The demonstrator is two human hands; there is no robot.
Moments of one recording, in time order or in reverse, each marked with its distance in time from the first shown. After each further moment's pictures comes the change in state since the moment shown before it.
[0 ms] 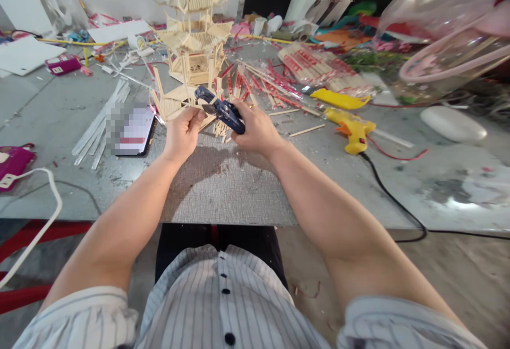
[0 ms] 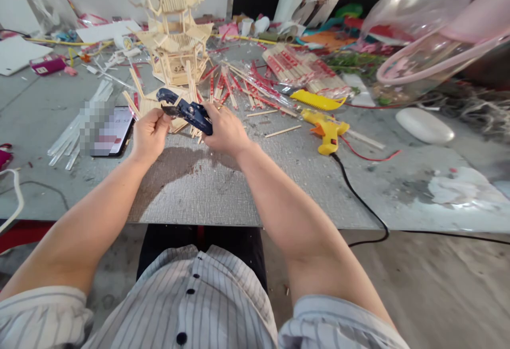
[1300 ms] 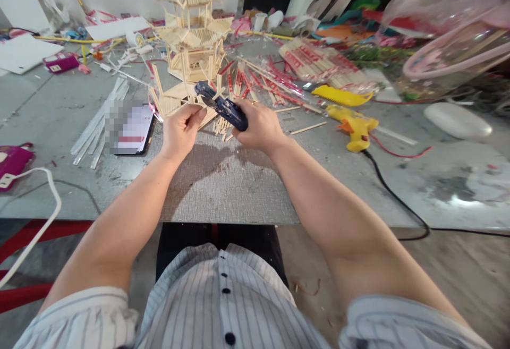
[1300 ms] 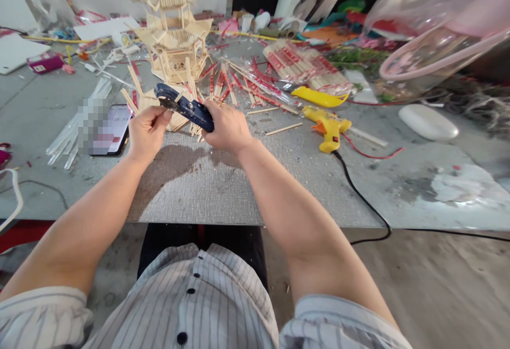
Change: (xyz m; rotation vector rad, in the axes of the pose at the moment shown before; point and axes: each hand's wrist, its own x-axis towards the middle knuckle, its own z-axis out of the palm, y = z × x) left_hand 0.001 -0.003 -0.001 0.027 0.044 -0.004; right_hand 0.000 -0.002 -0.007 -0.072 0.002 0.063
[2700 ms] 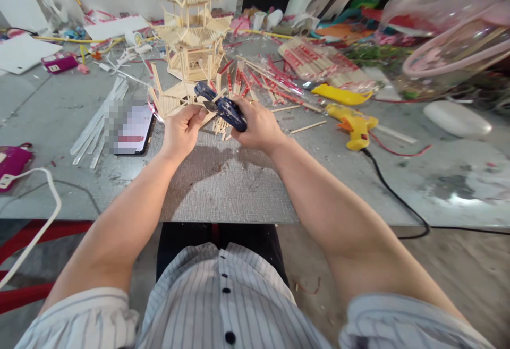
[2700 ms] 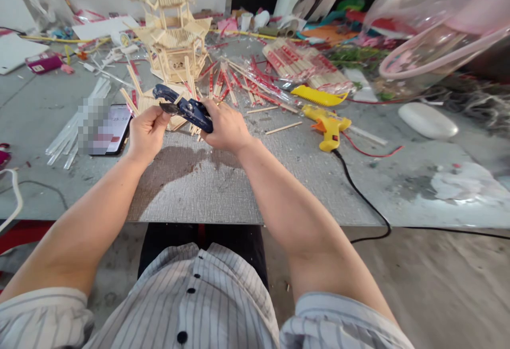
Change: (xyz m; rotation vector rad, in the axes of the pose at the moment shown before) left_hand 0.001 0.005 -0.002 -0.015 -0.069 0.059; right_hand 0.000 0.003 0.006 0.045 0.019 -0.067
